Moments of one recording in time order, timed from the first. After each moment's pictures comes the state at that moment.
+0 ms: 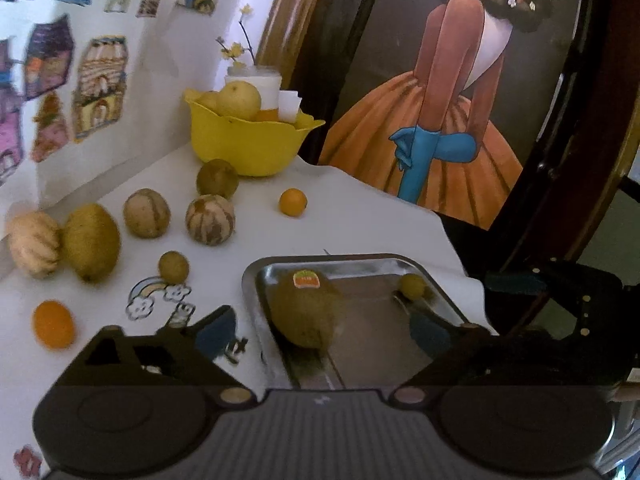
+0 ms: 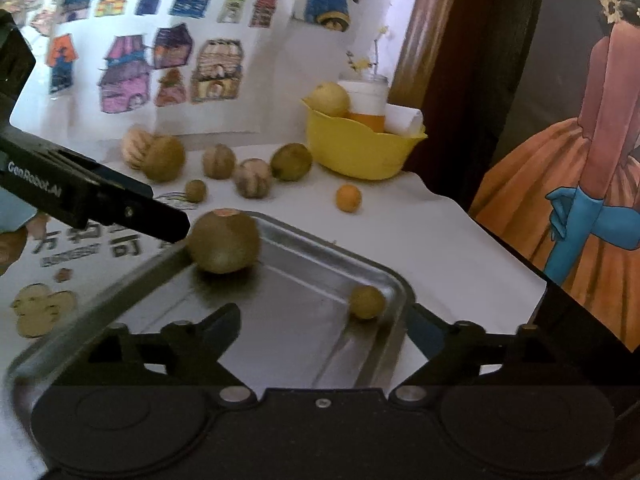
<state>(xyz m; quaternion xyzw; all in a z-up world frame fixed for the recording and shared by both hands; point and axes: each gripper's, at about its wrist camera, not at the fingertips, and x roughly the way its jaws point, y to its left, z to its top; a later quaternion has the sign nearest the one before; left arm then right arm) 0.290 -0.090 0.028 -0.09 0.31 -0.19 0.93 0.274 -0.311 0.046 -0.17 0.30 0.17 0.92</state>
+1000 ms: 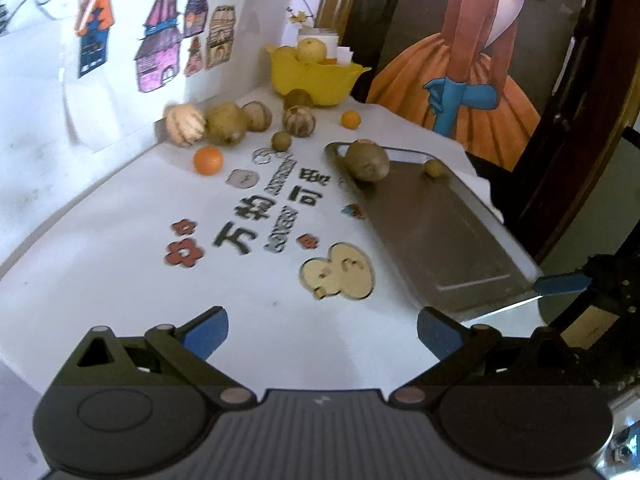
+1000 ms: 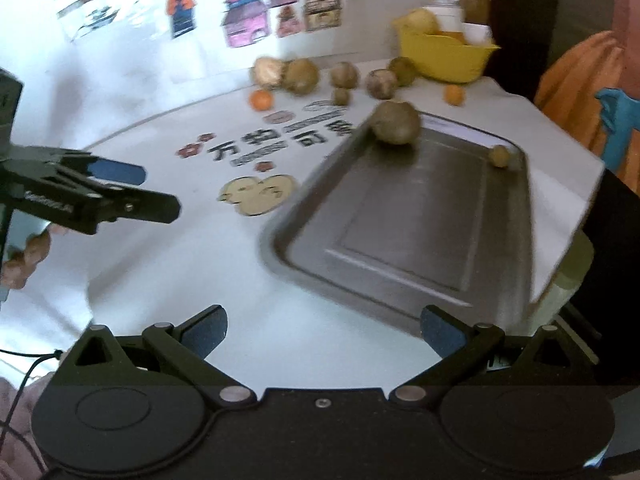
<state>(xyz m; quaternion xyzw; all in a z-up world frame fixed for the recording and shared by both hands) 0.120 -0.019 0.027 -0.06 0.38 -0.12 0.91 0.124 -0.243 0.058 -0.10 0.44 0.22 0.87</state>
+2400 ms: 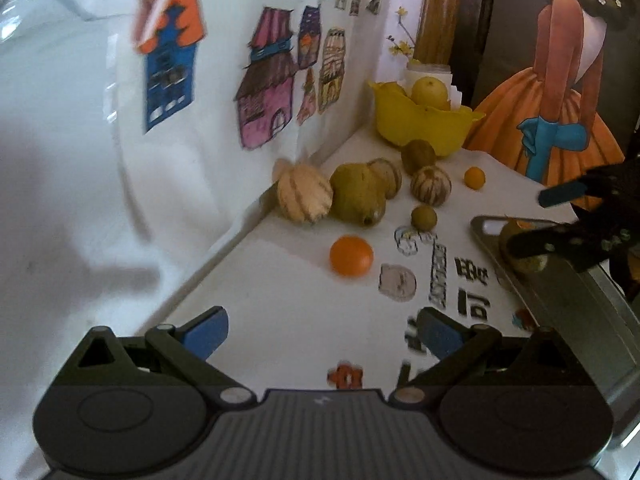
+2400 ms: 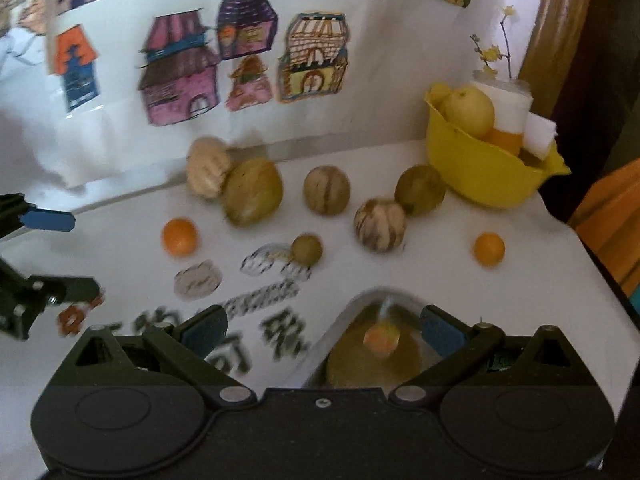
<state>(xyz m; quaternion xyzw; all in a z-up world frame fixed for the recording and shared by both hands) 0.242 0.057 0.018 -0.04 0.34 -0.03 0.94 0.369 -0.170 0.061 -0.17 0.39 0.25 0.87</state>
